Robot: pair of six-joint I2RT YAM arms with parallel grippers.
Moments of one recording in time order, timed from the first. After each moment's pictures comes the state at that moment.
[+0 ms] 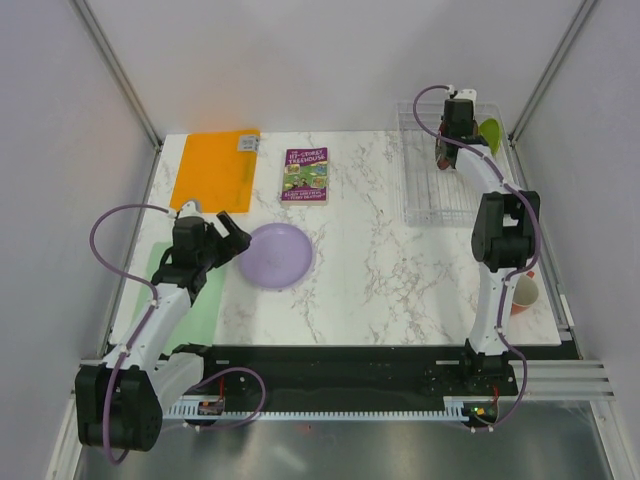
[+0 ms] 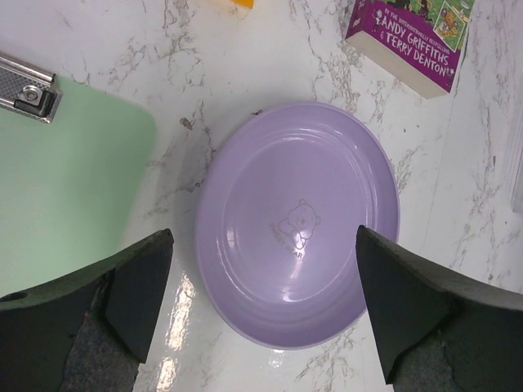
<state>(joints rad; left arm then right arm) -0.08 0.99 0.58 -0.20 0.03 -0.59 0.03 2.21 1.91 -0.24 0.43 0.01</state>
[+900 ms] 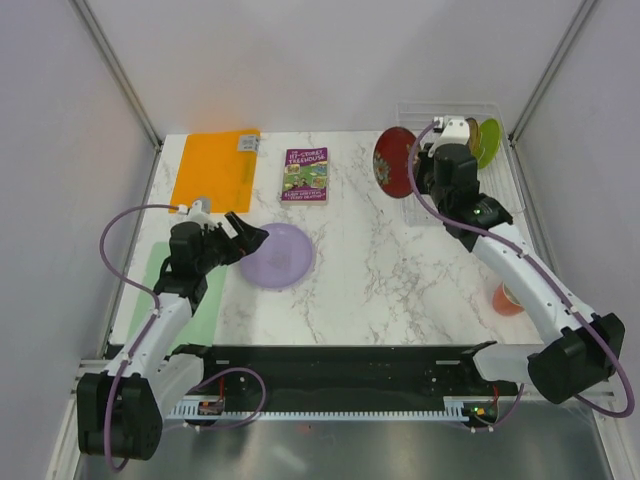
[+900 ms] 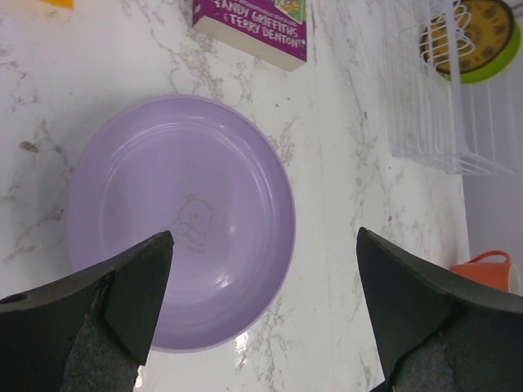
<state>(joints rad) -0.08 0.94 0.50 0.01 0.30 -0.62 0.39 1.29 1.27 -0.26 0.34 0.21</state>
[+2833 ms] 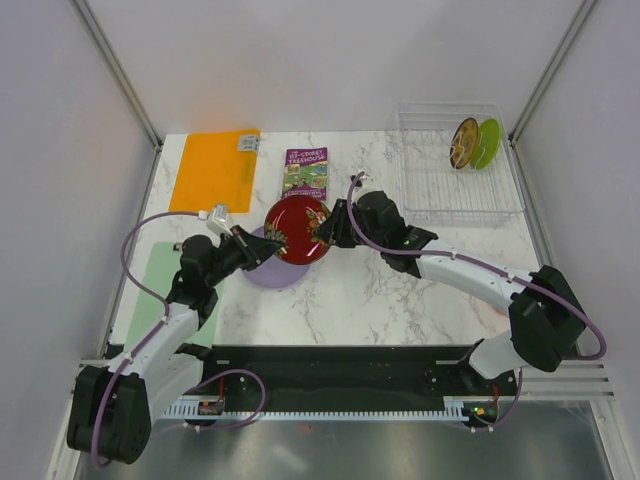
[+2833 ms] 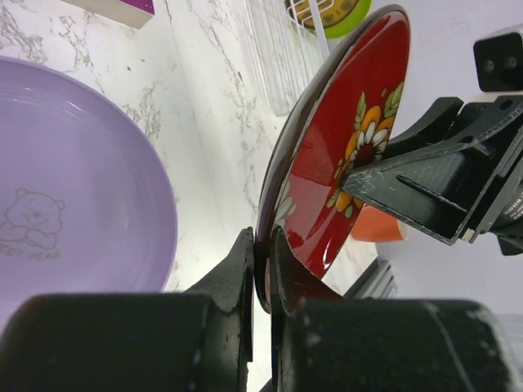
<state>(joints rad) -0.21 0.94 0.34 0.39 0.48 -0.85 0.76 1.47 1.00 0.05 -0.05 0.75</state>
